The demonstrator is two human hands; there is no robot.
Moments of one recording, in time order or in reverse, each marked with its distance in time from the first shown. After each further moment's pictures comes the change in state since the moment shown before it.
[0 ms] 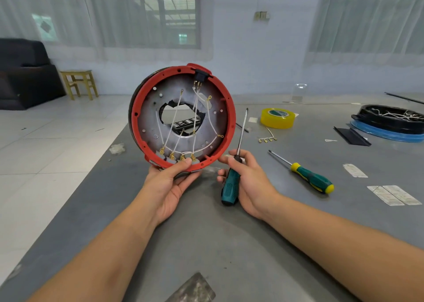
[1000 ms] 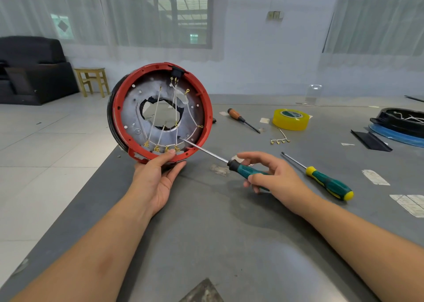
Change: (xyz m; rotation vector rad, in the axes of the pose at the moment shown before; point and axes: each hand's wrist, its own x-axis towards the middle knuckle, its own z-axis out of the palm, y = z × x) left_hand 0.032 0.019 -0.034 -0.103 0.234 0.099; right_hand -0.003 -0.034 -0.040 -0.650 -0.254 -0.176
